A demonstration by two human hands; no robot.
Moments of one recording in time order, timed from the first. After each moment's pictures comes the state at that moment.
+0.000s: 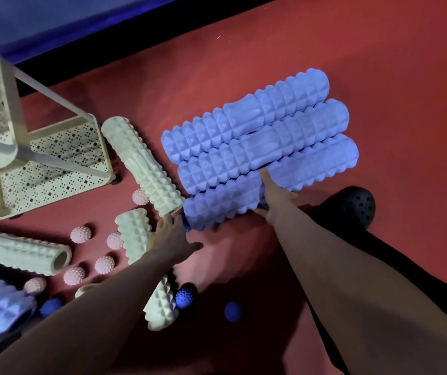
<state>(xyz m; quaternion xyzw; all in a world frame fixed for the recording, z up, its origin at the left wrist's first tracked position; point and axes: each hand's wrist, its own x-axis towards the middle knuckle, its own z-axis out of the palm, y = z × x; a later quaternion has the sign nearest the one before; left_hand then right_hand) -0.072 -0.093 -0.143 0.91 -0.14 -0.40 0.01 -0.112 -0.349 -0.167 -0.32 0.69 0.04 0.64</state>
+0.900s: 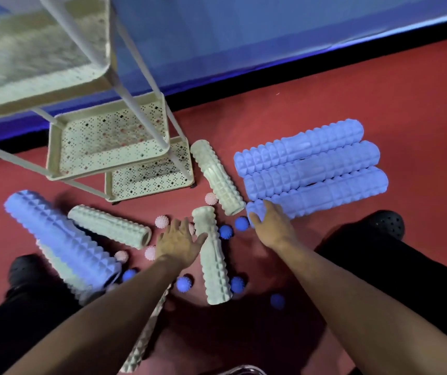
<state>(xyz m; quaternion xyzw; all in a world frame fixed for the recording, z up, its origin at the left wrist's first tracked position) -0.079 0.041 -0.005 0.95 -0.09 -0.29 -0.02 -0.135 -0.189 -0.020 -0.85 0.31 0.20 0.38</state>
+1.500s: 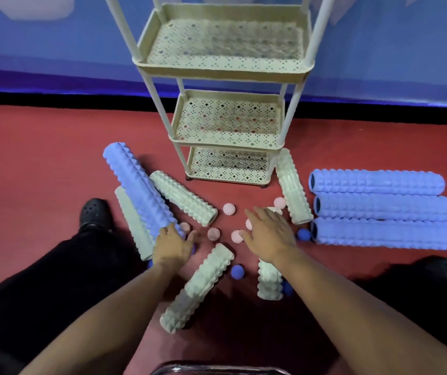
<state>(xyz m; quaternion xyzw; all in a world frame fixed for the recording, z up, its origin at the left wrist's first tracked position) -0.107 0.276 0.004 0.92 0.21 -0.24 0.22 -0.107 0.031 0.055 -0.97 -0.05 0.22 0.13</state>
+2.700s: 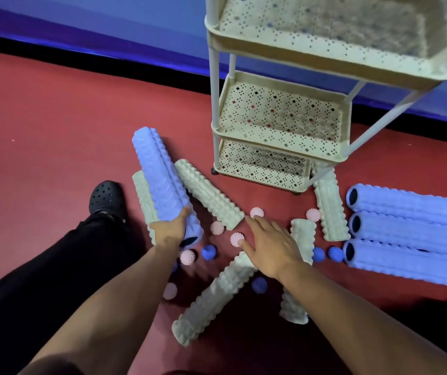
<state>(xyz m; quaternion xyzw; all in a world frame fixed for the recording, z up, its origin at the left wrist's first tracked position) -0.039 0.366 -0.063 0.65 0.54 -0.16 0.51 -0.065 0.126 0.026 -0.95 -0.08 0.29 0.11</state>
